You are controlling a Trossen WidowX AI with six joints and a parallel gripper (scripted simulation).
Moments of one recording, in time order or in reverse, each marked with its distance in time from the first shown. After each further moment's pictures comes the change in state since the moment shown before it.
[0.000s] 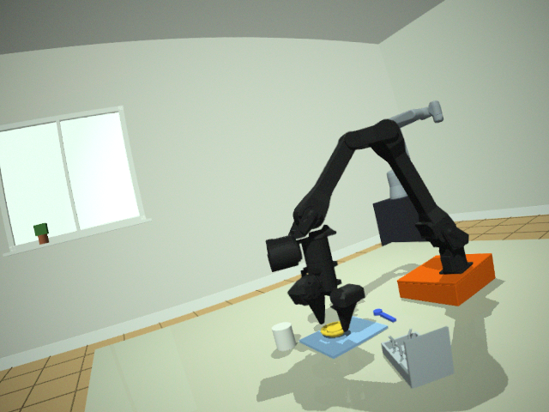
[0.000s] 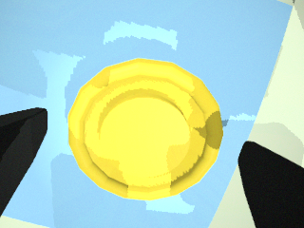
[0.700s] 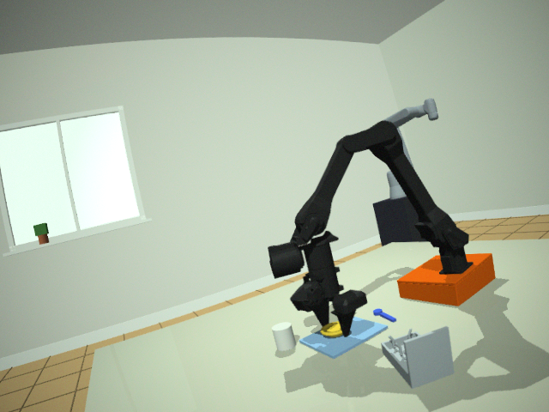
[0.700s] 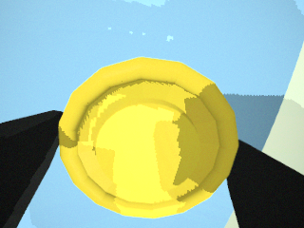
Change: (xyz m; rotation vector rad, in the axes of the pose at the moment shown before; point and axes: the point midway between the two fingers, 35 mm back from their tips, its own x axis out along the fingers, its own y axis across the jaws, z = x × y) arm 0.014 0.001 -0.003 0.001 0.008 0.003
